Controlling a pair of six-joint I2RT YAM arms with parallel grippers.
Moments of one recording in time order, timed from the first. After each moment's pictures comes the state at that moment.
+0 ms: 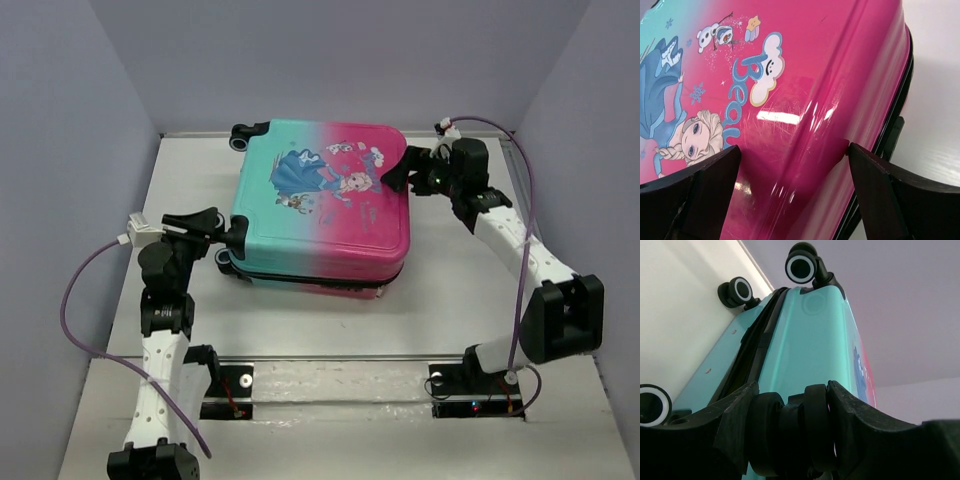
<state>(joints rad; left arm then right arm) 0.11 0.60 0.44 0.07 0.13 -1.09 0.23 1.40 1.11 -0.08 -0.36 0.41</state>
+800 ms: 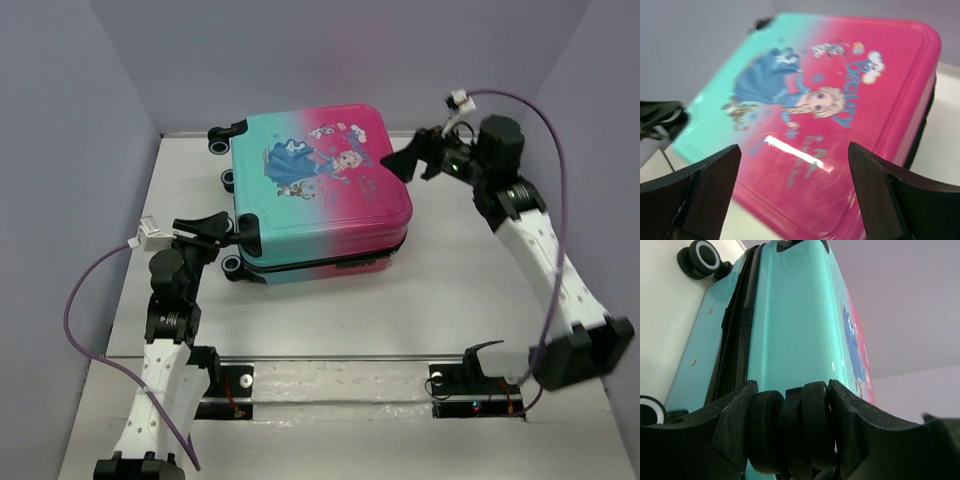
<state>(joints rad) -0.02 0.53 0.39 0.06 0.01 -1.09 0.23 1.42 1.48 -0.32 -0.55 0.25</state>
